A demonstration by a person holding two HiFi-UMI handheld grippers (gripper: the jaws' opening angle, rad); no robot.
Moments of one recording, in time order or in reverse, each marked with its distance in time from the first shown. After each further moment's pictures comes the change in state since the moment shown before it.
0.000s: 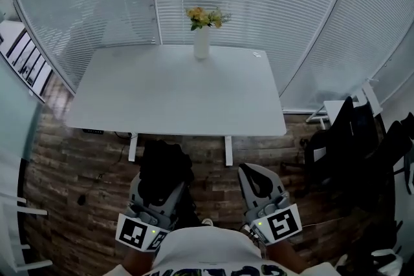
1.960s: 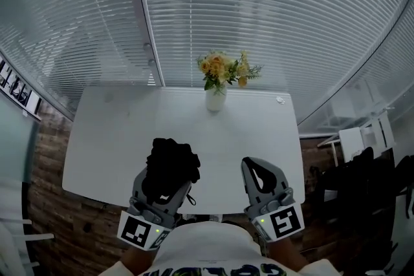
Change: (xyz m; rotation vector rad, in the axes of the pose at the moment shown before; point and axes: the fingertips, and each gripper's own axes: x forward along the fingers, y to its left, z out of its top) left arm 0.299 0.236 -0.005 0.032 0.031 -0.049; right arm 0.341 -0.188 0.031 -0.008 -0.018 -0.013
